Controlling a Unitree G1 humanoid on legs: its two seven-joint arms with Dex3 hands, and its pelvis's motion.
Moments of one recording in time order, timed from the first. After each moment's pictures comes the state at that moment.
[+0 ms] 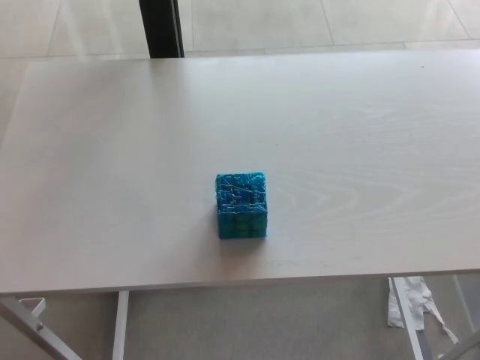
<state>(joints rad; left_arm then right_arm) -0.01 0.72 0.55 1.23 -0.16 -0.13 -0.25 0.05 -0.58 -0.48 0.94 0.11 -0.12 0.21</state>
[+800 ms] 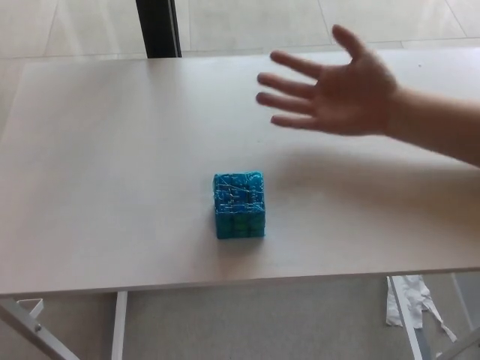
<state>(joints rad) -0.03 0.72 0.56 1.26 -0.21 -0.16 -0.30 -0.10 -0.57 -0.64 0.66 0.24 -0.12 0.11</state>
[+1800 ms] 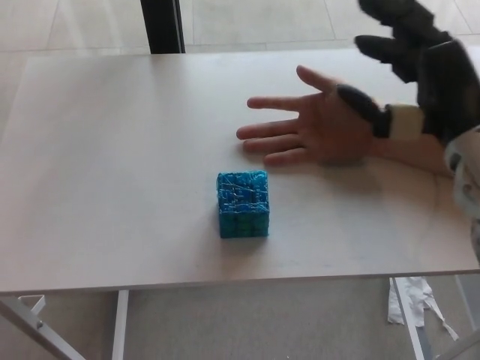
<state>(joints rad) -0.03 0.72 0.55 1.26 -0.21 -0.16 -0.30 -0.53 -0.33 0.19 0.17 0.00 0.02 0.08</state>
